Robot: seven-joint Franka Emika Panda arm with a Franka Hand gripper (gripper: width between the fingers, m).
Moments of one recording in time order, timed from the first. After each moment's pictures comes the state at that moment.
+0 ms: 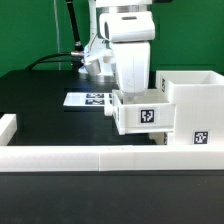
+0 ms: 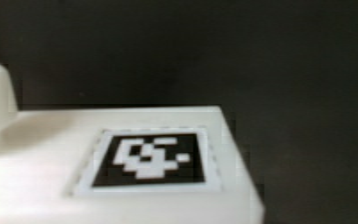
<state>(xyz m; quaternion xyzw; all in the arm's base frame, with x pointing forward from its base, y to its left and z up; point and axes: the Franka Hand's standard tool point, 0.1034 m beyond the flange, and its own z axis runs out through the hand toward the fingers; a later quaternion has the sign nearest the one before) 0.547 -0.002 0.053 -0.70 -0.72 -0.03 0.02</state>
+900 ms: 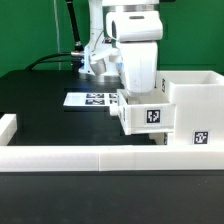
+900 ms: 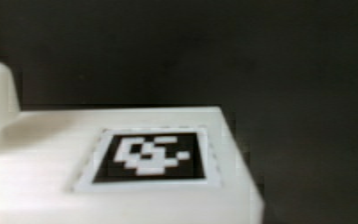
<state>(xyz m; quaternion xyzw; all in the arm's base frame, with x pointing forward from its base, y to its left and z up) 0.549 0.008 0.055 -0.71 -0.71 -0.02 0.02</state>
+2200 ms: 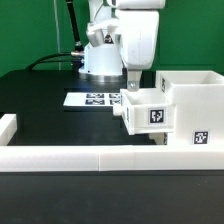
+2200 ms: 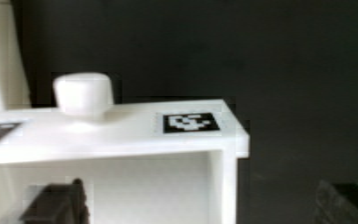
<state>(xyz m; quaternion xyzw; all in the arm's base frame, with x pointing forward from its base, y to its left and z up) 0.561 -0.007 0.106 -0.71 -0.71 0.01 0.02</state>
